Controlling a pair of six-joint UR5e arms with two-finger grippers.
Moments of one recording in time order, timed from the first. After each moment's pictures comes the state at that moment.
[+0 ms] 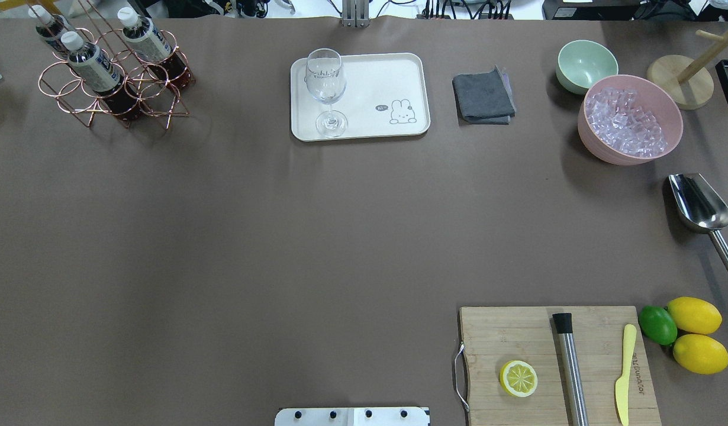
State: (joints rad) left arm -1.53 -2.07 -1.52 -1.27 -2.41 0.94; right arm 1.59 -1.54 1.75 -1.82 2.37 -0.37
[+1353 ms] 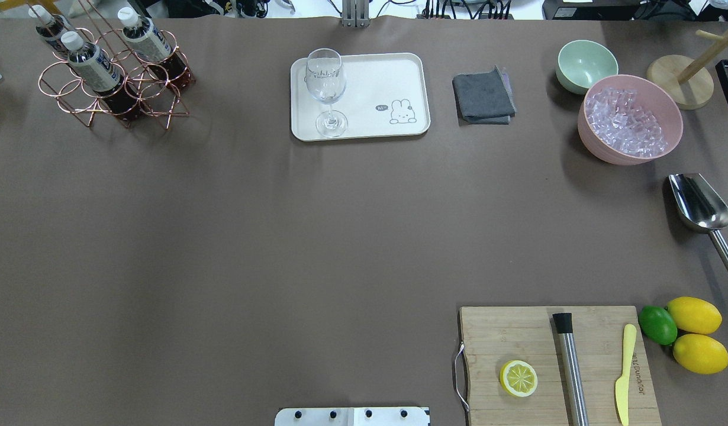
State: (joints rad) left arm -1.50 -2.17 -1.51 -1.10 -2.54 0.85; right arm 1.59 -1.54 1.75 -1.82 2.37 -0.37
